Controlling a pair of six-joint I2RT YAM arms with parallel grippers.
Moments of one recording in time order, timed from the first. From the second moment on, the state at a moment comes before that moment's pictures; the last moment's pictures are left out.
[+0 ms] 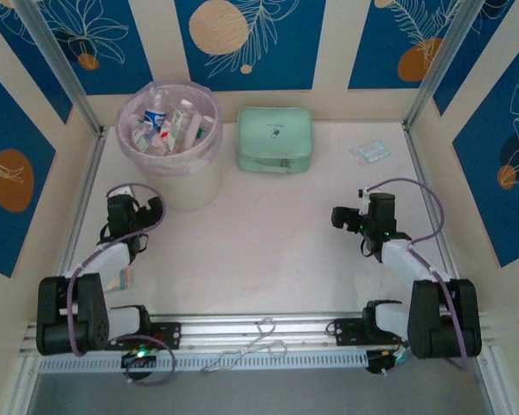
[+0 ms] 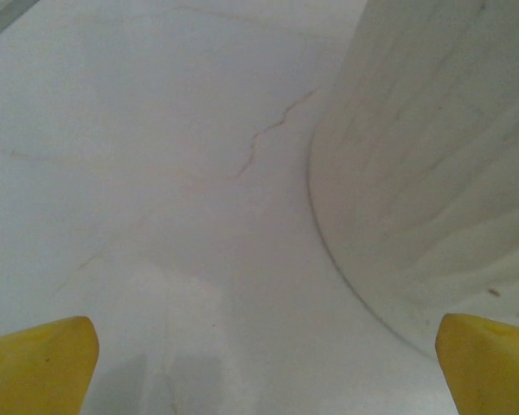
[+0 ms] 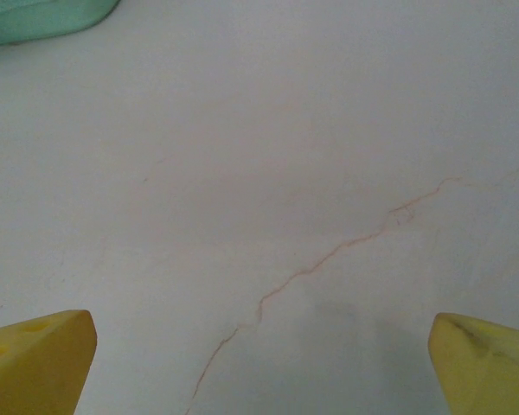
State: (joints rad) left arm 0.08 1.27 0.46 0.23 -0.06 -0.29; right arm 0.01 1.20 0.46 -0.01 -0.07 0.14
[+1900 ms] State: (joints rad) left arm -0.11 1.56 0.37 0.86 -0.20 0.03; right arm 0.01 1.53 0.41 0.70 -0.10 0.10
